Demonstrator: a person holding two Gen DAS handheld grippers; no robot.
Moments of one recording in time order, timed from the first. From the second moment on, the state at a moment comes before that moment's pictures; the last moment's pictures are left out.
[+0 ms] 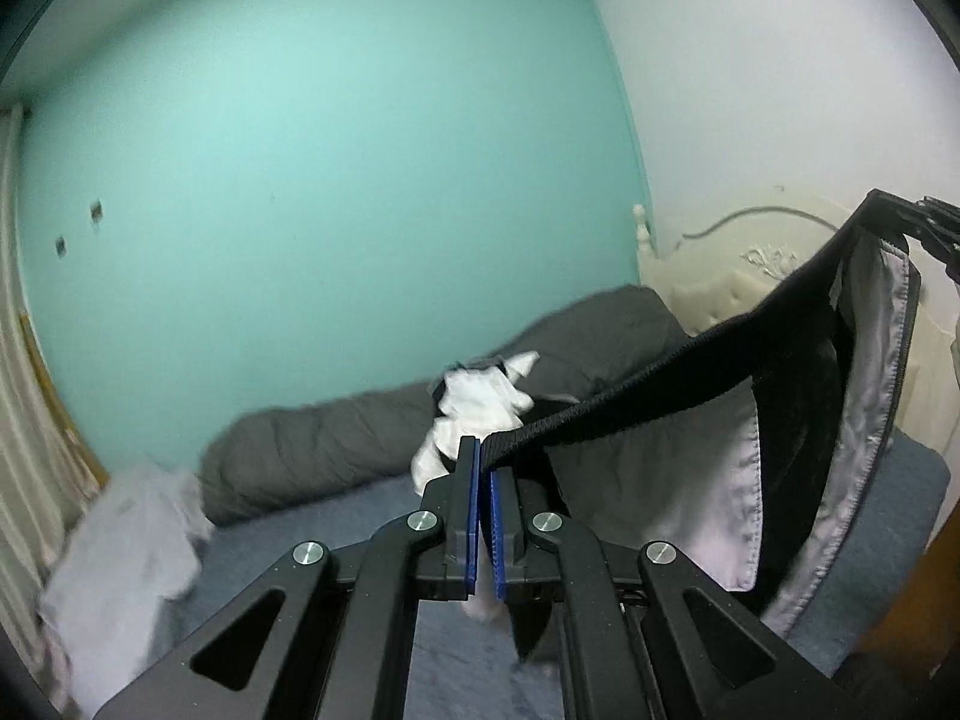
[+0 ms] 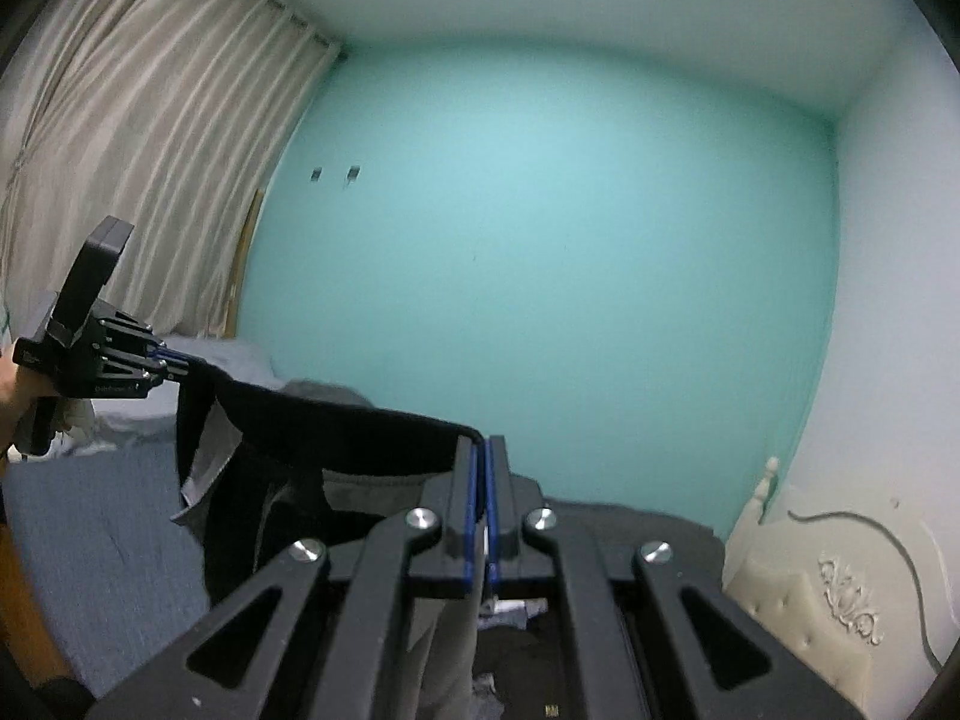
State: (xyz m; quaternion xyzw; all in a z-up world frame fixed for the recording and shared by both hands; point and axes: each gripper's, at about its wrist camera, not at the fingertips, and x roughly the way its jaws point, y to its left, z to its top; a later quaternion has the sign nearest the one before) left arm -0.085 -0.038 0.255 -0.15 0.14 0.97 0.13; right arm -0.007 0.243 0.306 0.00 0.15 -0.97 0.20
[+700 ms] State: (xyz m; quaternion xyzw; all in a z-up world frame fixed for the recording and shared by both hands) left arm -0.122 -0.004 0.098 -0.27 0.15 0.94 0.17; right arm -0.057 0.257 0.186 0.14 0.15 -0.96 0.19
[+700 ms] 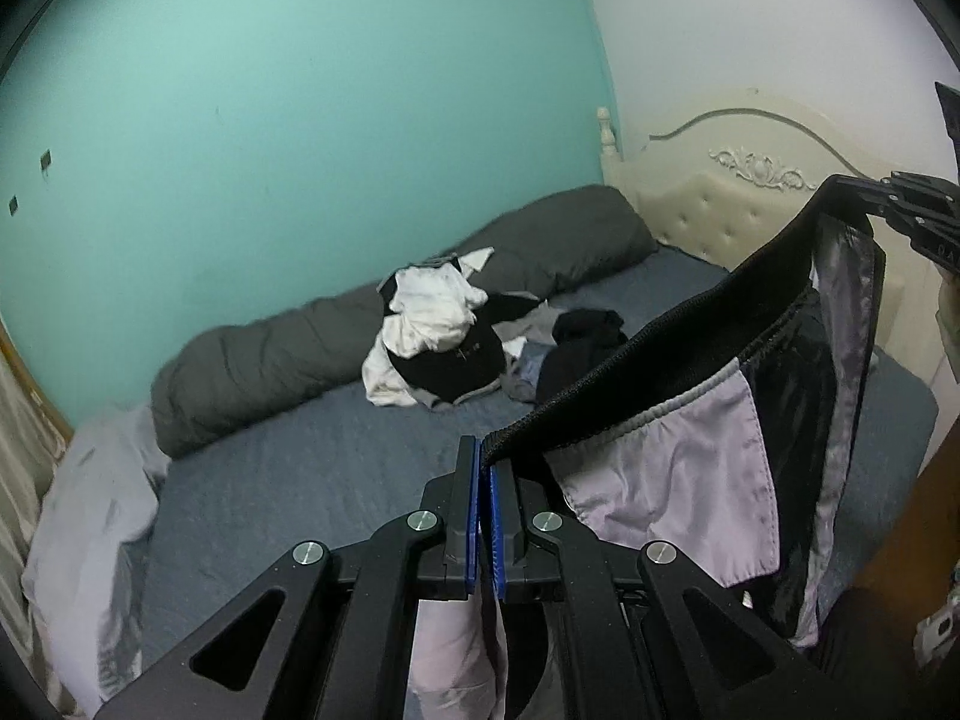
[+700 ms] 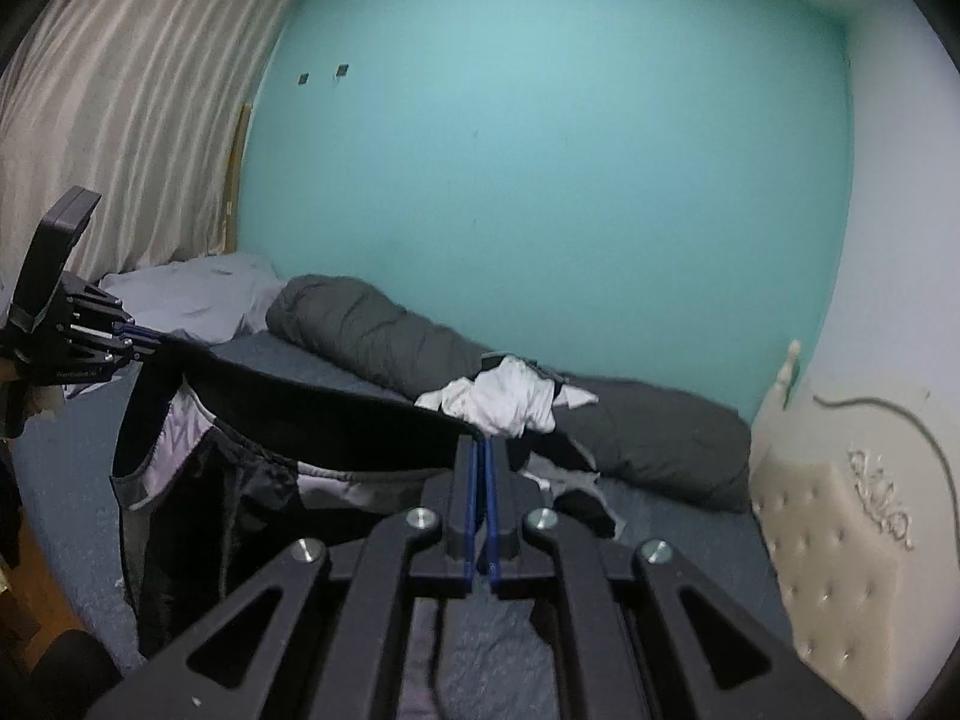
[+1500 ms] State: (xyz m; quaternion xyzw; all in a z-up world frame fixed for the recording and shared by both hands) left arm -0.023 -0.005 0.291 -0.10 0.17 0.97 0.10; right arm -0.004 0.274 0.336 0.01 0.14 -0.97 0.19
